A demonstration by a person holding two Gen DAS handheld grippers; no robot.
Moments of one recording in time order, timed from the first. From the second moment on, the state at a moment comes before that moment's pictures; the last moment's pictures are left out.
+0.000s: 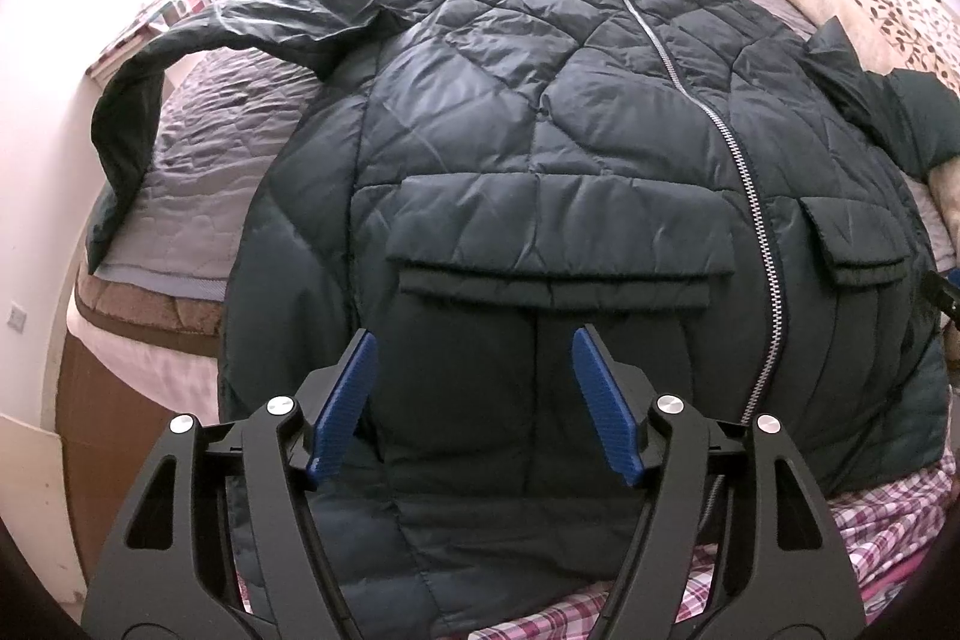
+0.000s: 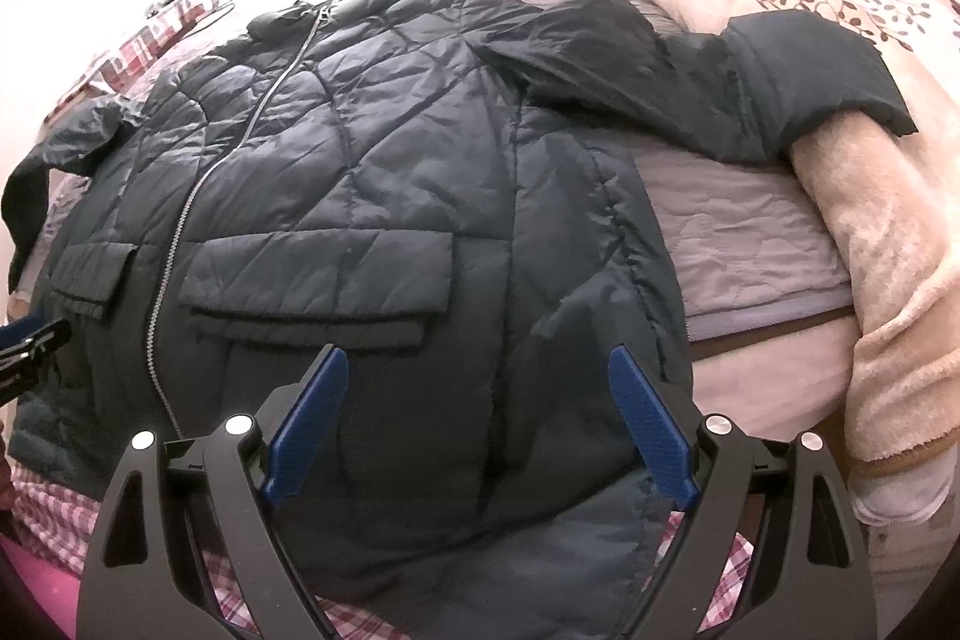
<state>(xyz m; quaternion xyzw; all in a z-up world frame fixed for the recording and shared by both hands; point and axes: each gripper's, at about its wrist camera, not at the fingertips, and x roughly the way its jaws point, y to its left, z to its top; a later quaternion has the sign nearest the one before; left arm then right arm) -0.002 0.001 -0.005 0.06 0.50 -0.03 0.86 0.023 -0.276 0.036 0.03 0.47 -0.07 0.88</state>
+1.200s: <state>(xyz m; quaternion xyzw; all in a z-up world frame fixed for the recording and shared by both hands) -0.001 0.000 -0.006 0.06 0.50 -0.03 0.86 0.025 -0.308 0.044 0.05 0.46 -0.11 0.88</state>
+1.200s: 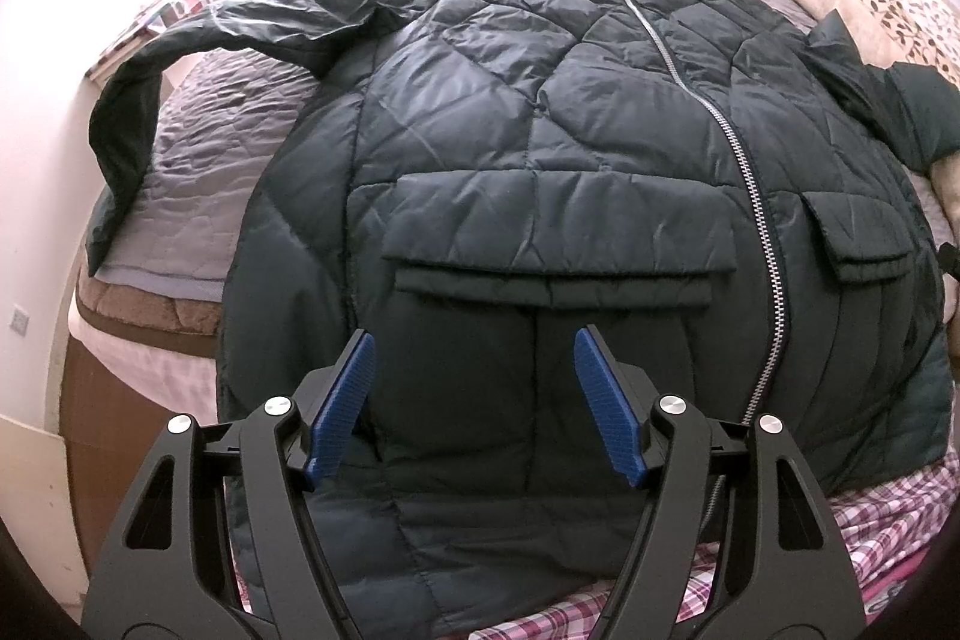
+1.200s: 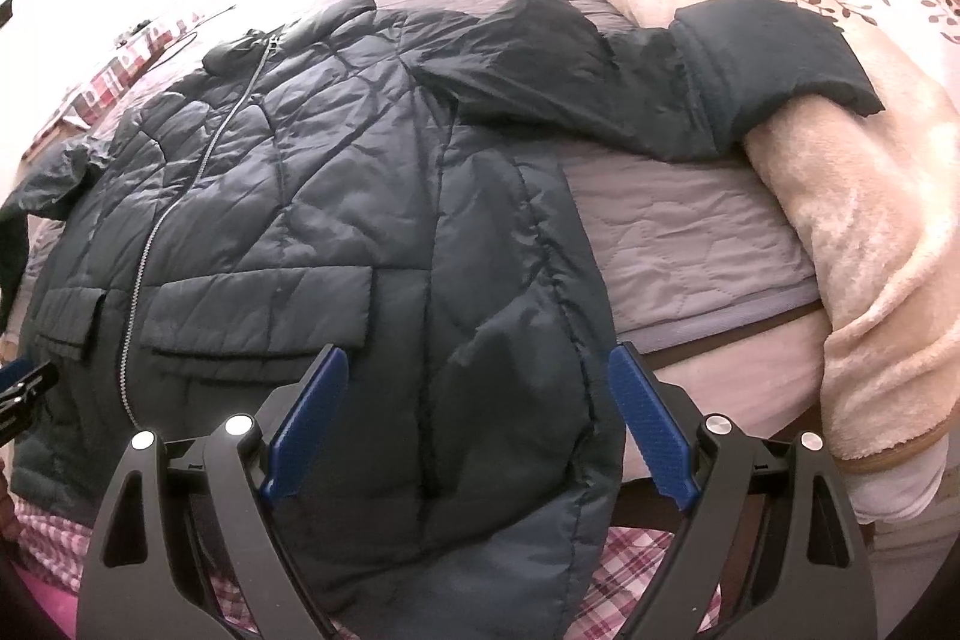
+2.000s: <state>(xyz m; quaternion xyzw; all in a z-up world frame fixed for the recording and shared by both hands) 0.001 -0.001 -0.008 0.07 0.51 -0.03 0.86 0.034 -0.348 0.057 0.06 0.45 -0.15 0.88</state>
